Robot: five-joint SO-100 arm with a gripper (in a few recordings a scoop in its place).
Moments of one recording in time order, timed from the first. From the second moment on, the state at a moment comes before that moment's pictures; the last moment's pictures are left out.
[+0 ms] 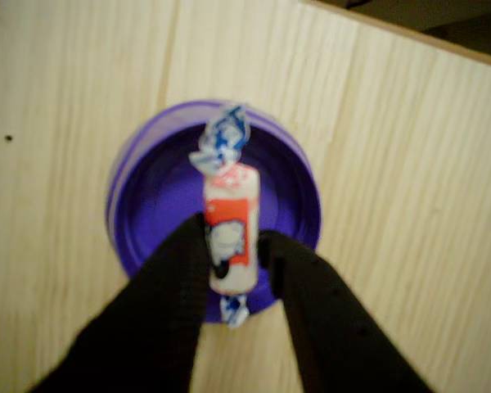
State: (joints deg) arm -86.1 57.9 62.4 72.6 -17.1
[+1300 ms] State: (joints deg) arm -81.0 68.0 65.7 75.8 -13.2
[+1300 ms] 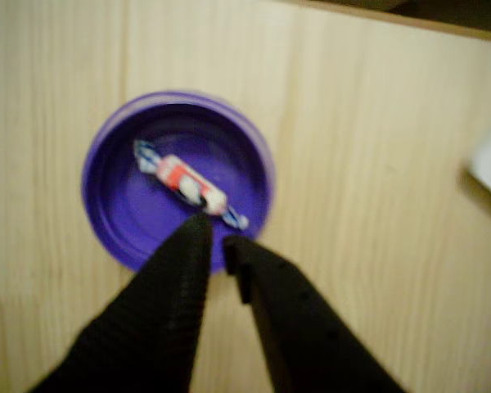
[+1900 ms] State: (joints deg) arm -61.3 104.2 94.9 76.6 -7.1
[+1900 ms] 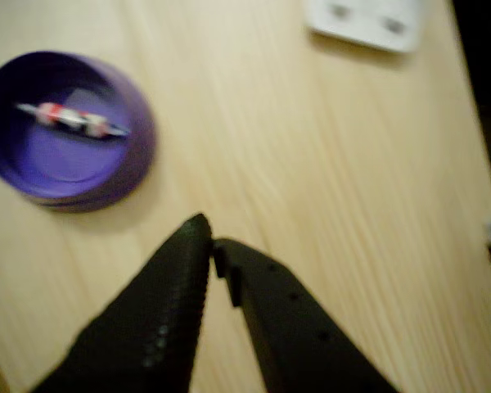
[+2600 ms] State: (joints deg) arm -13.4 155.7 138.7 65.6 -1.1
